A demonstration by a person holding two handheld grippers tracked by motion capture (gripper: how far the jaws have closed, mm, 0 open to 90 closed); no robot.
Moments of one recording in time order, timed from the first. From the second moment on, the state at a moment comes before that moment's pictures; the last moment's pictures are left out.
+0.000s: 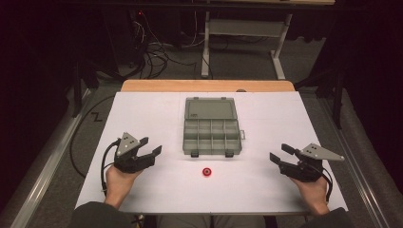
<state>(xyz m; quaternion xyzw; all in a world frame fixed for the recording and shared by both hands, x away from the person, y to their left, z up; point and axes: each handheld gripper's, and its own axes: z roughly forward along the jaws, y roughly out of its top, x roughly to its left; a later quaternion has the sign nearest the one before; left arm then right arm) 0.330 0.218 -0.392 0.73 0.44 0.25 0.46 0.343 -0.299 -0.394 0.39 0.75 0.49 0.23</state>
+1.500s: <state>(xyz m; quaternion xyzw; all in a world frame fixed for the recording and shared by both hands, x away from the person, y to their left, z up) 0.321 0.230 -0.404 0.70 0.45 0.25 0.49 0.332 -0.311 -0.401 0.39 0.72 0.51 0.25</state>
